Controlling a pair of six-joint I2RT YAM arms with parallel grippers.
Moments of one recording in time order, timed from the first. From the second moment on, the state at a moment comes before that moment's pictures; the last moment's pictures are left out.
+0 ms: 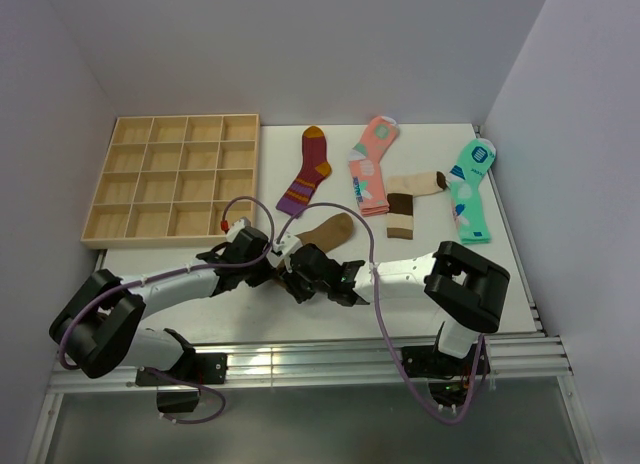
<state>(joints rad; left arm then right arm) -0.69 1.36 0.57 -0.14 -0.14 -1.10 1.10 1.66 0.80 0.14 0.11 0.20</state>
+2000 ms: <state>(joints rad) -0.69 1.20 0.41 0.00 -0.17 -1.21 0.70 1.84 0.60 0.61 -0.63 0.80</state>
